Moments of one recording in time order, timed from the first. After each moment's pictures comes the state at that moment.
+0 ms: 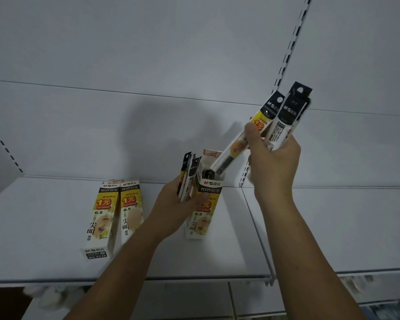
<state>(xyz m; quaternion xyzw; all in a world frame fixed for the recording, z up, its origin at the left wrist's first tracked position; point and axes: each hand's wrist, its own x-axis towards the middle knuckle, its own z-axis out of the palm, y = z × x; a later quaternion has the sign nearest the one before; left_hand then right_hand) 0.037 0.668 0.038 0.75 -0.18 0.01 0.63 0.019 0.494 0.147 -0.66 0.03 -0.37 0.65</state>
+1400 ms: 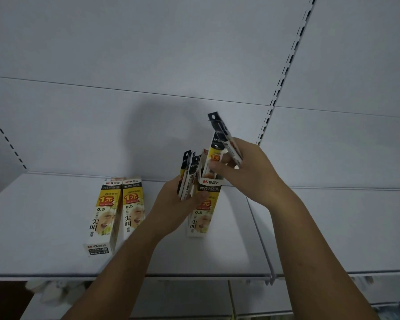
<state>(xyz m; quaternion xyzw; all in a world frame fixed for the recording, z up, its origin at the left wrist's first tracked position) 0.036 0.671 0.038 0.76 -0.18 0.01 0.62 0.023 0.488 0.137 -0.89 -0.11 -0.12 0.43</state>
